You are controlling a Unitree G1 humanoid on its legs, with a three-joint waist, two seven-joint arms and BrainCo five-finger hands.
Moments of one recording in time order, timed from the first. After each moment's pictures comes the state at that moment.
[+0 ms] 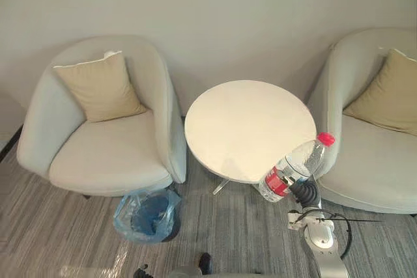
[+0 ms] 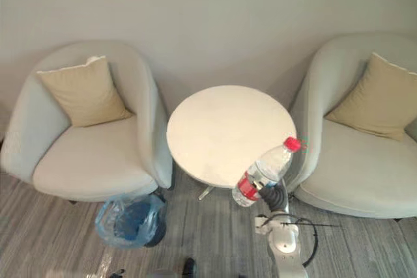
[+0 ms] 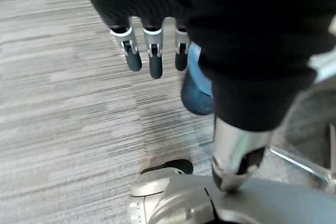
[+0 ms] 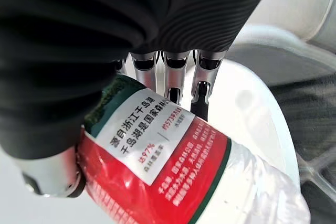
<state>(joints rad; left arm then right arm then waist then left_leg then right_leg) 0.15 0.16 -0.13 1.01 0.16 0.03 0.13 0.21 -0.12 -0.03 -0.03 -0.05 -0.11 -0.16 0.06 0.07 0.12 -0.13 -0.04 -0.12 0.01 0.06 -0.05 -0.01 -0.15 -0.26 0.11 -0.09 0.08</state>
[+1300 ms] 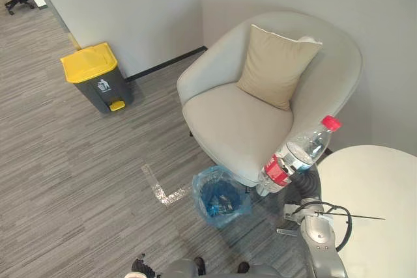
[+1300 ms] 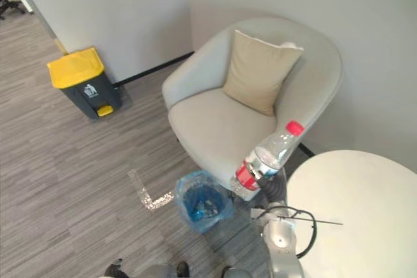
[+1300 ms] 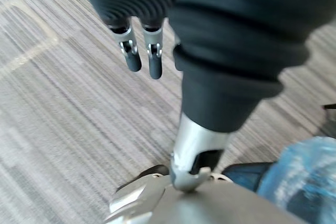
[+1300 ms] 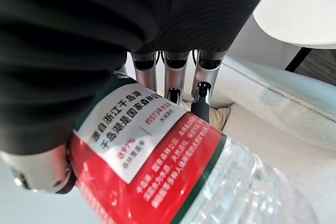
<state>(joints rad) 0.14 0.15 -0.06 1.00 0.17 0.06 0.17 0.24 -0.04 -0.06 -0.13 -0.12 -0.07 -0.21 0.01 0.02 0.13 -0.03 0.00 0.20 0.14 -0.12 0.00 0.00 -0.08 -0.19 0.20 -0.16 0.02</state>
